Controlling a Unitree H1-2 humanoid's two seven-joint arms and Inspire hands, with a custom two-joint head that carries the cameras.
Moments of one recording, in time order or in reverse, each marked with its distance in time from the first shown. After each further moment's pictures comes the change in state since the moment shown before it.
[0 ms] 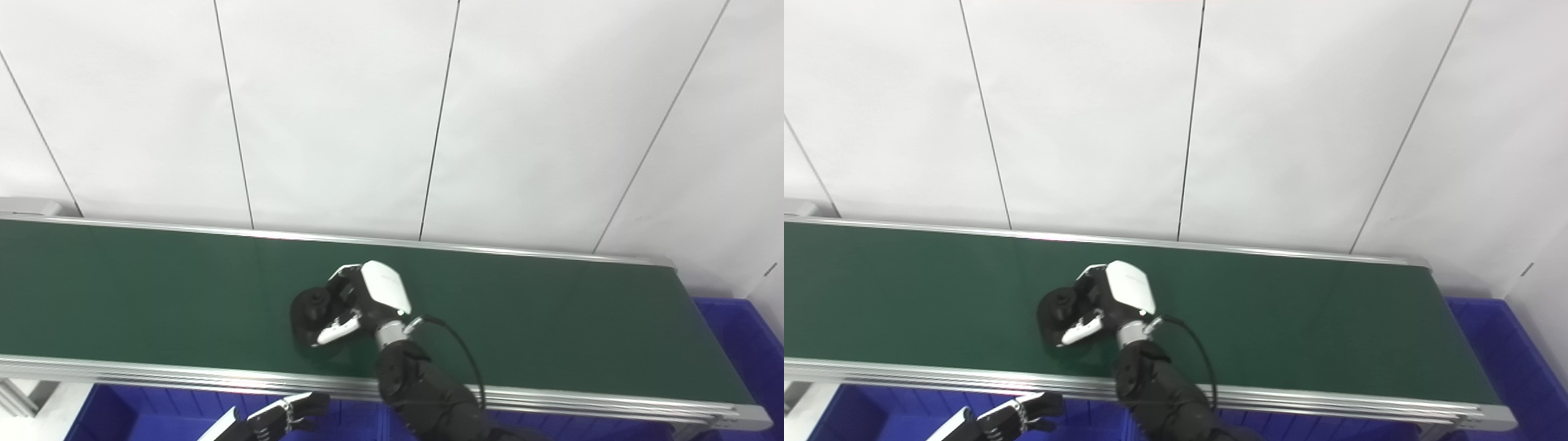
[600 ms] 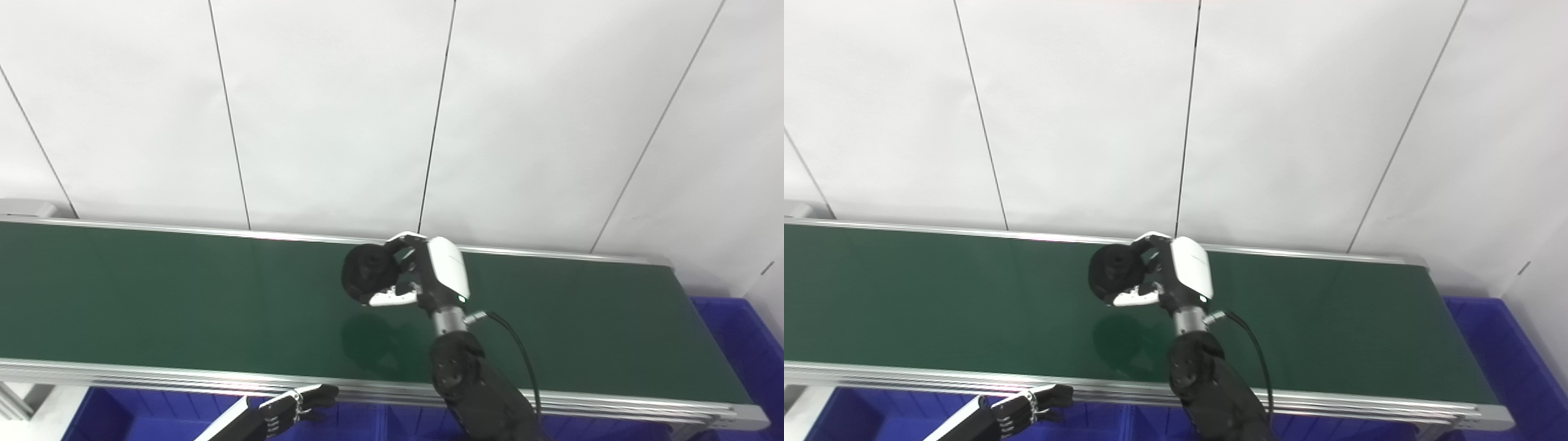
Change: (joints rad) left arm -0.077 -0.006 -0.005 0.090 0.007 0.000 -0.055; right arm 0.259 -0.163 -0.133 -0.578 0.055 0.019 0.049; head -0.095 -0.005
